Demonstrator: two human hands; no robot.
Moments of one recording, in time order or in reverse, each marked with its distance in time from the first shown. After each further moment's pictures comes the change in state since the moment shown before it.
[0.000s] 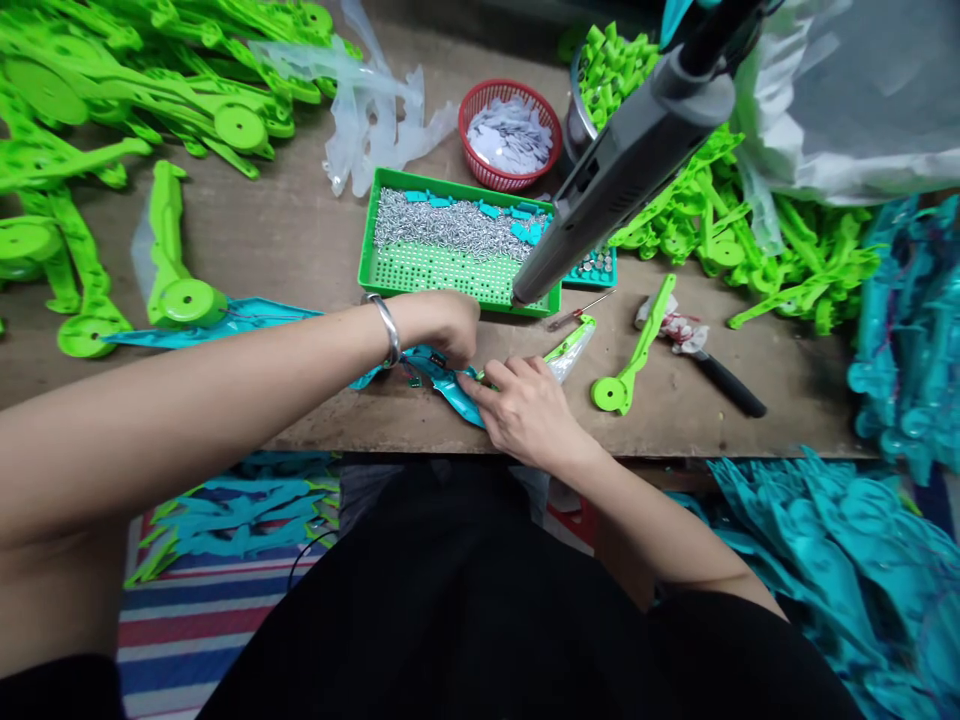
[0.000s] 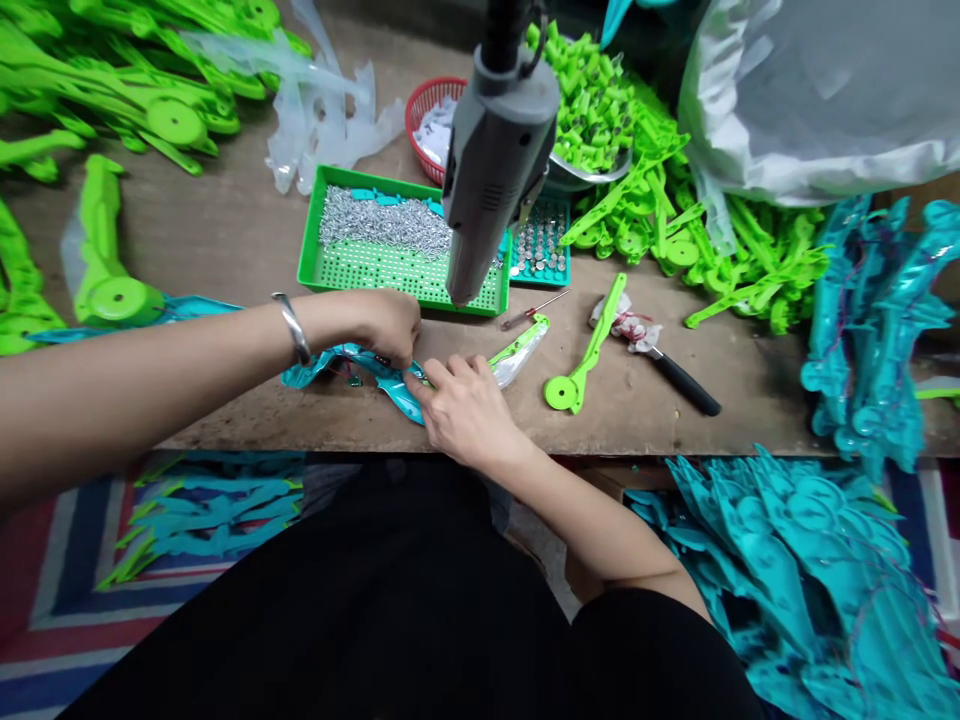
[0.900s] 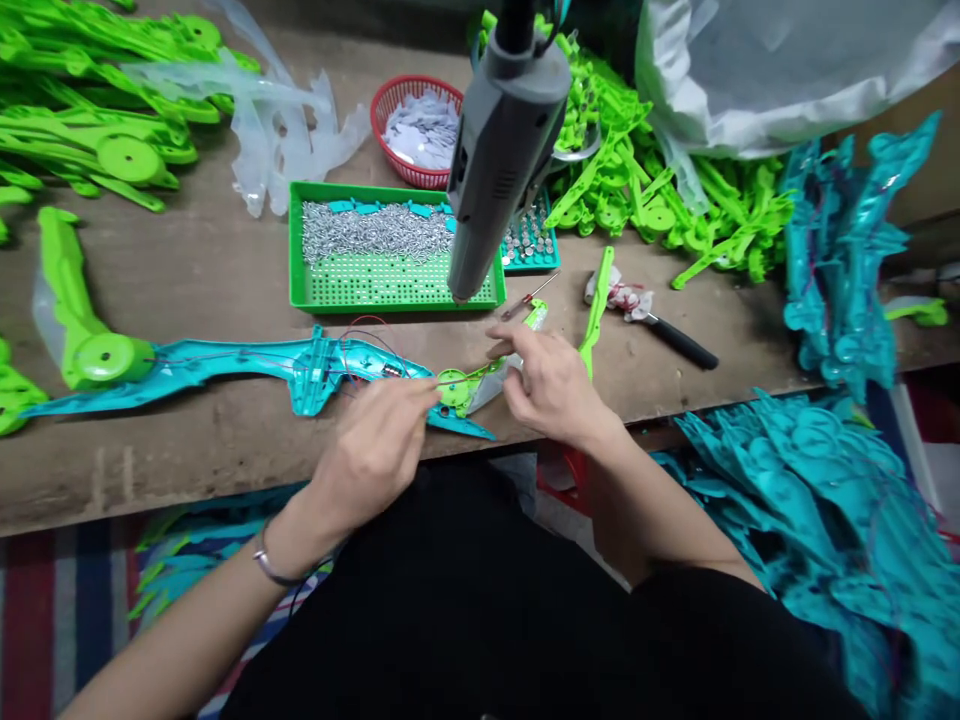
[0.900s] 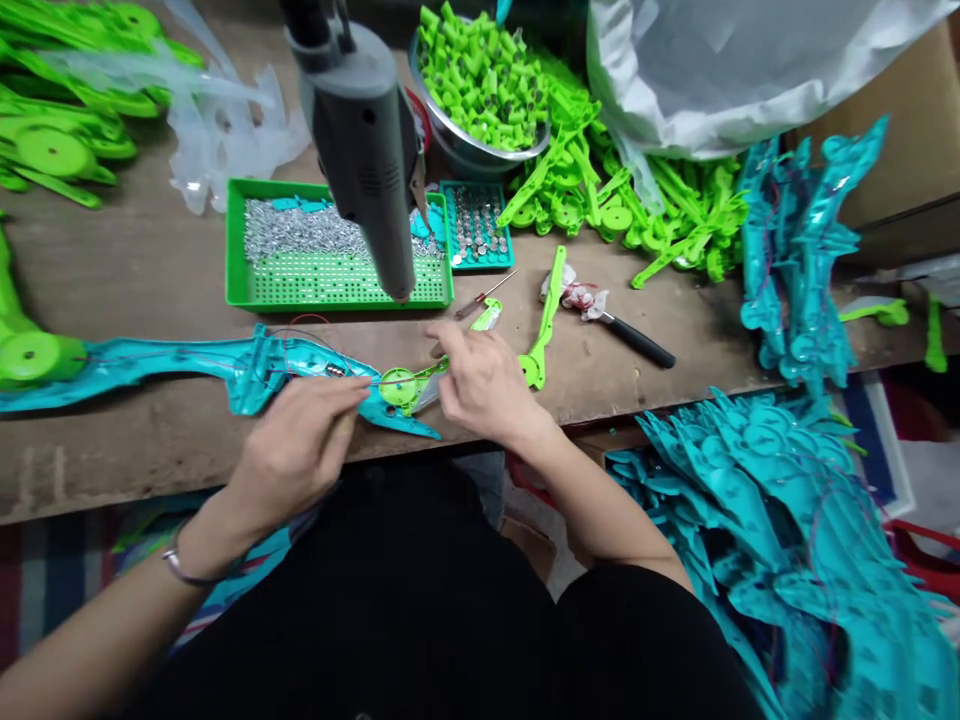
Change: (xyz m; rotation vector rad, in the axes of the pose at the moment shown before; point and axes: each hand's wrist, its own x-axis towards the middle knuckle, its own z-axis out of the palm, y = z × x) left_hand -0.080 0.015 0.122 -0.303 1.141 0.382; right_hand -0.032 0.039 -0.014 0.326 0.283 0.267
